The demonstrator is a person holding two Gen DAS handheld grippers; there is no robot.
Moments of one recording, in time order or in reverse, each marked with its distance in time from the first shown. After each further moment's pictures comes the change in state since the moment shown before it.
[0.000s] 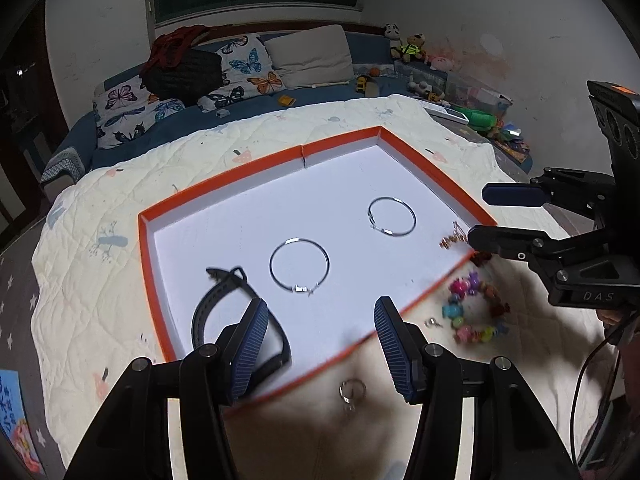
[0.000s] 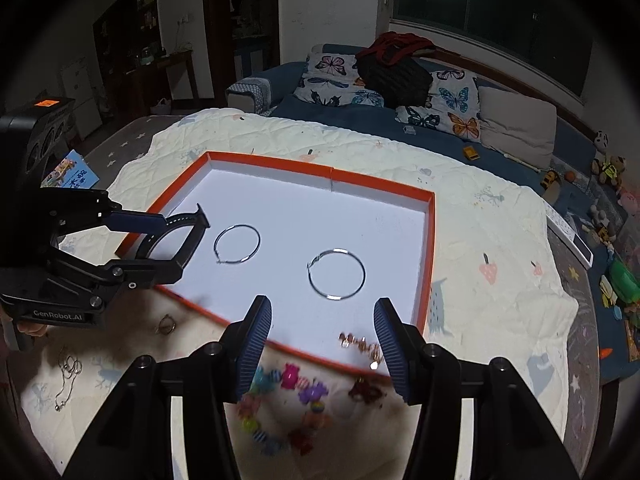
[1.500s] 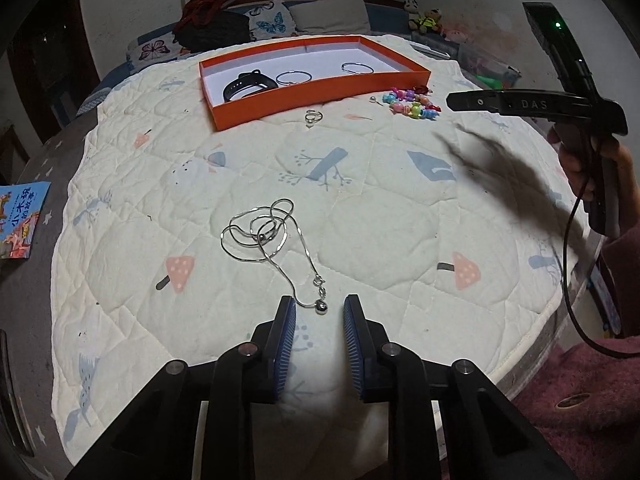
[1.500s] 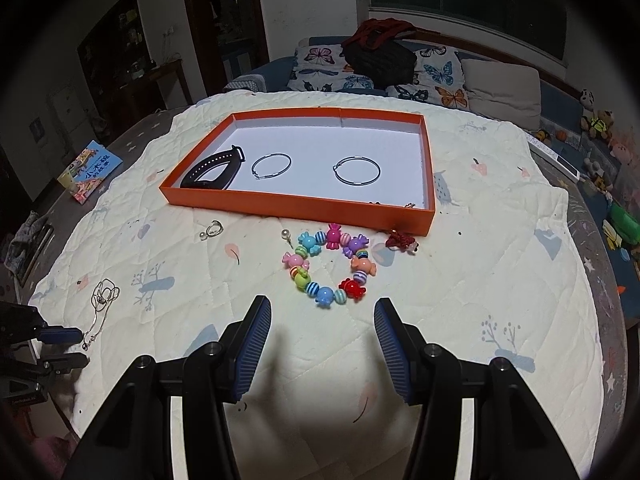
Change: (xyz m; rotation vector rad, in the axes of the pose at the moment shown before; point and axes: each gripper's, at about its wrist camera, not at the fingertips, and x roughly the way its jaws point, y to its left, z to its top) left arm -0.120 -0.055 -0.228 -0.073 0.110 0.064; right arm -0.036 0.025 -0.080 0.104 0.006 0.026
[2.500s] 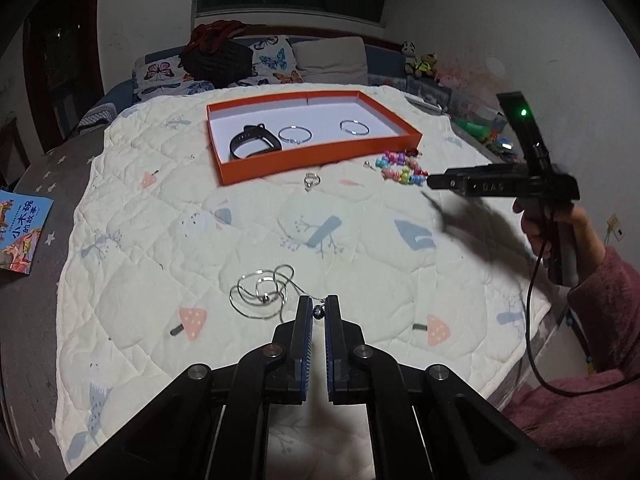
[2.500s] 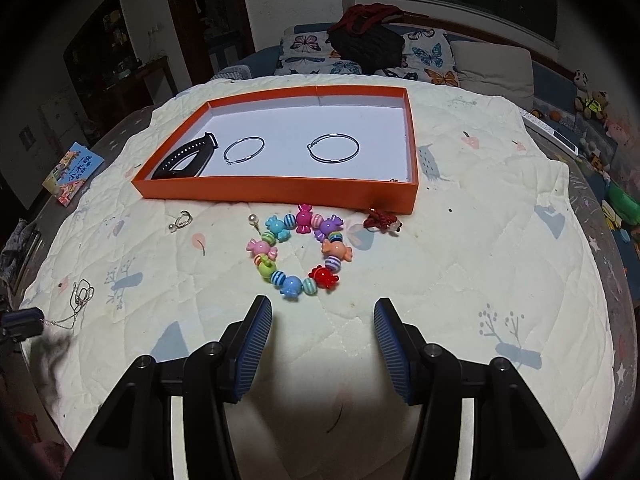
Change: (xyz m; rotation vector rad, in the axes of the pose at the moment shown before) left arm -0.033 0.012 0.026 -0.062 -0.154 -0.072; right arm 0.025 -0.016 -0.003 0.036 0.051 -0.006
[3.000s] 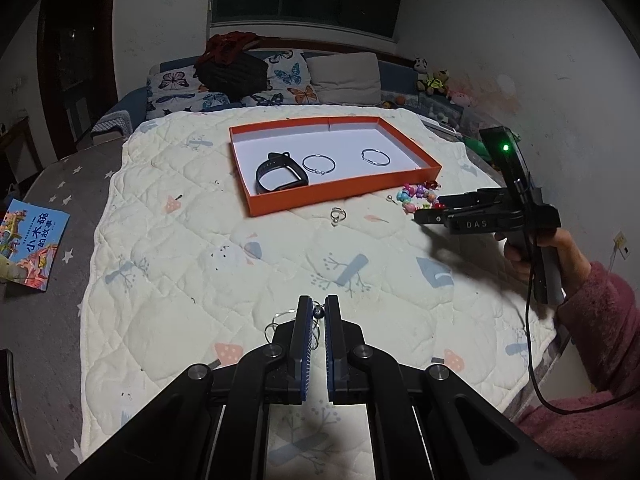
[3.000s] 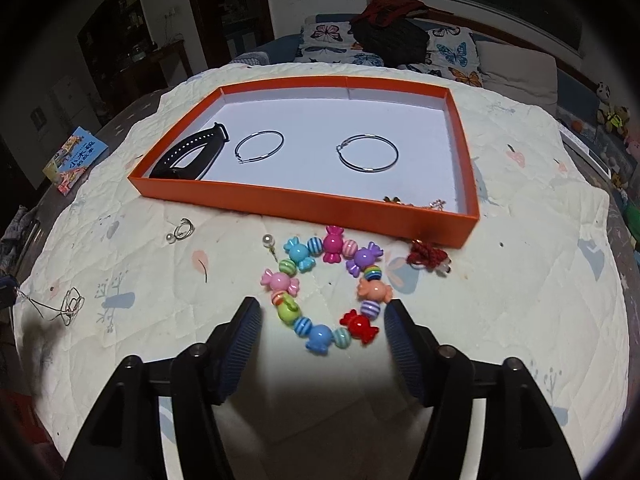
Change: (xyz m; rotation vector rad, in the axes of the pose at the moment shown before) left arm -0.013 0.021 0.023 -0.027 -0.052 0.035; right arm 0.029 0.014 0.018 -0.071 0.026 0.015
